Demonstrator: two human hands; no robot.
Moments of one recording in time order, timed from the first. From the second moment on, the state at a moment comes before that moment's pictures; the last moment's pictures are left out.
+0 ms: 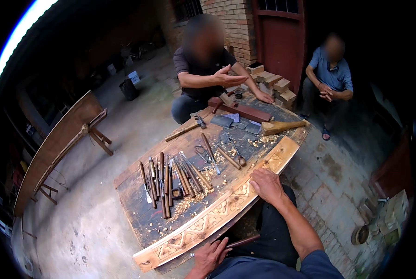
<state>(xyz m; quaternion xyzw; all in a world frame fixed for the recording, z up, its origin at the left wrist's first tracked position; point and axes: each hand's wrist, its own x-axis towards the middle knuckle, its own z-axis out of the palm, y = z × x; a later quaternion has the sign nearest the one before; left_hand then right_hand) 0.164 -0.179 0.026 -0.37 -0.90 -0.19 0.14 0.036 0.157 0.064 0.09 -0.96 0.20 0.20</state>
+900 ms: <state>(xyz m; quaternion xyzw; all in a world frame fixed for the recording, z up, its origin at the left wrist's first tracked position) 0.025 0.054 0.018 -0.49 -0.79 -0.36 0.10 0.063 0.325 0.101 -0.09 -0.80 0.55 -0.25</state>
